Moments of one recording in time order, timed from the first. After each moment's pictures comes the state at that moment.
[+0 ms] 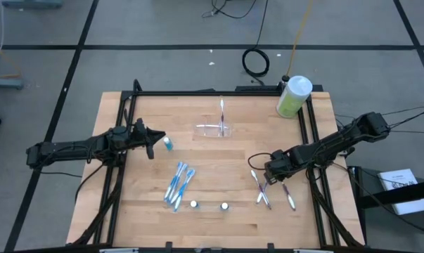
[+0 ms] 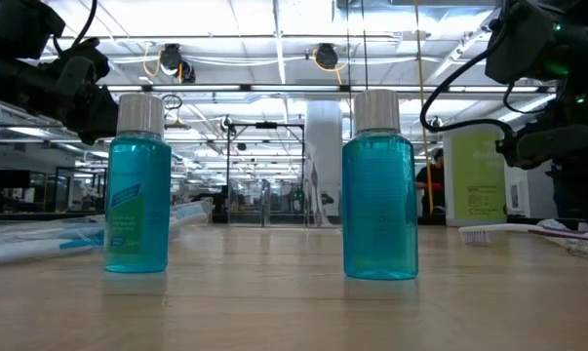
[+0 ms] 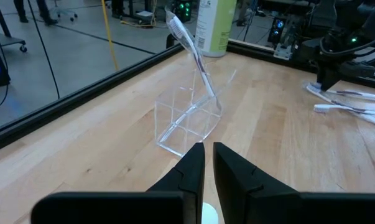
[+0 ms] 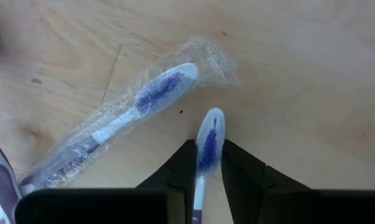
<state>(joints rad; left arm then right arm) 0.18 0.30 0.10 -0.05 -0.19 -0.16 0.29 1.30 0.56 -0.78 -0.01 1.39</state>
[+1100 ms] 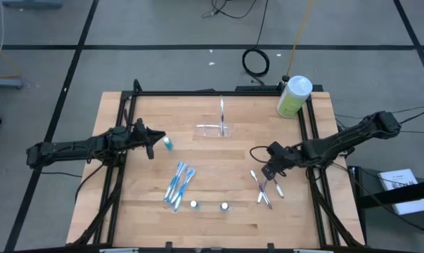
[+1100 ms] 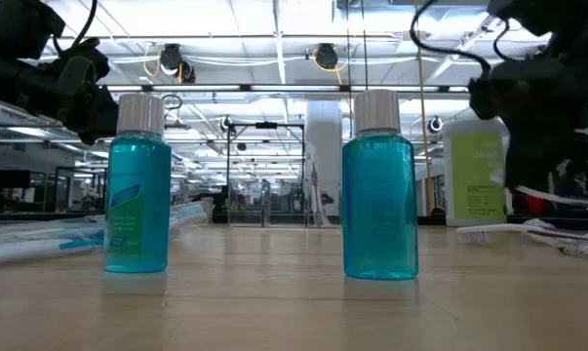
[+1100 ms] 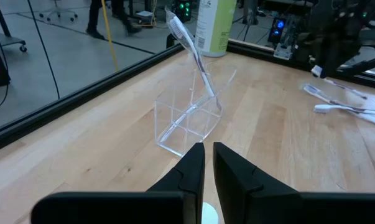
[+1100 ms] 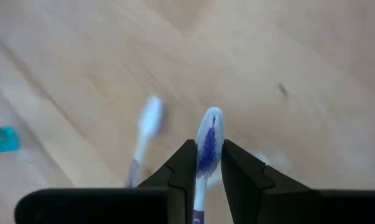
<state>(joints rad) 0.18 0.30 0.10 -0.05 -0.19 -0.16 0.29 1.07 0.56 -0.56 0.19 1.14</state>
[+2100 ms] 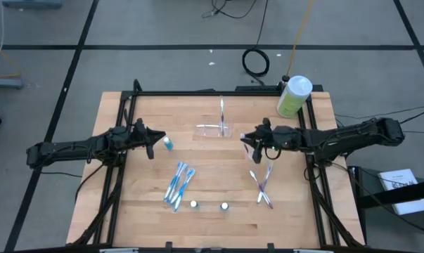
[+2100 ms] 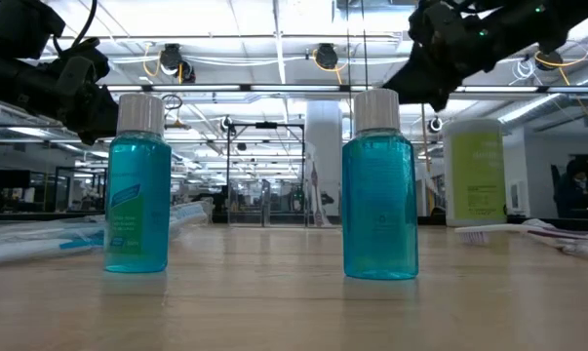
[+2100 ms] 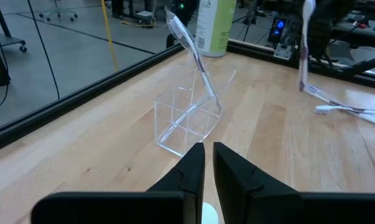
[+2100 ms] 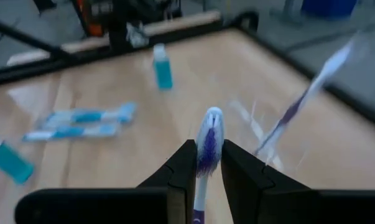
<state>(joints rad) 0.18 0.30 0.10 -0.05 -0.19 -0.16 0.00 1.06 0.56 0.15 0.26 0.21</state>
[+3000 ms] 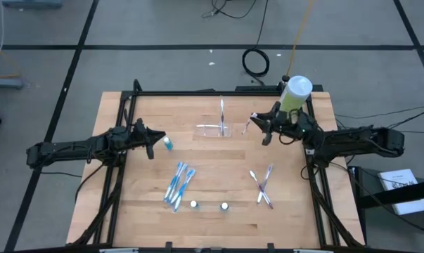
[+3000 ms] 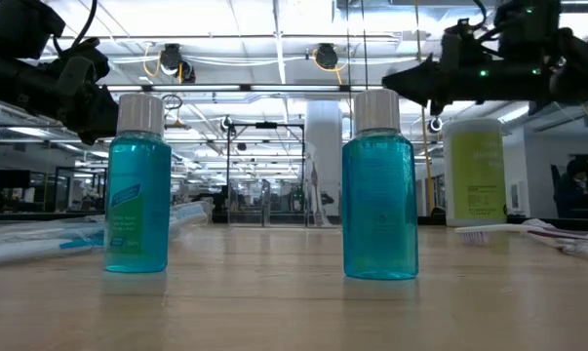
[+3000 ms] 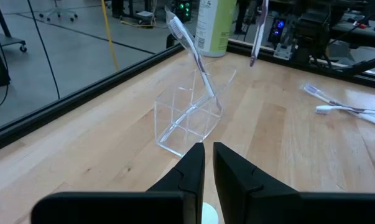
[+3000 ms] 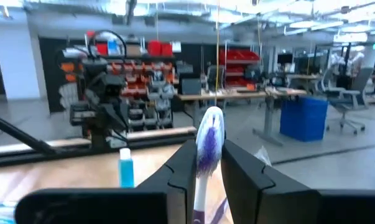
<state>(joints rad) 0.18 0.30 0.10 -0.05 -0.19 -0.16 -0.39 1.06 0.20 1.05 -0.08 0.02</state>
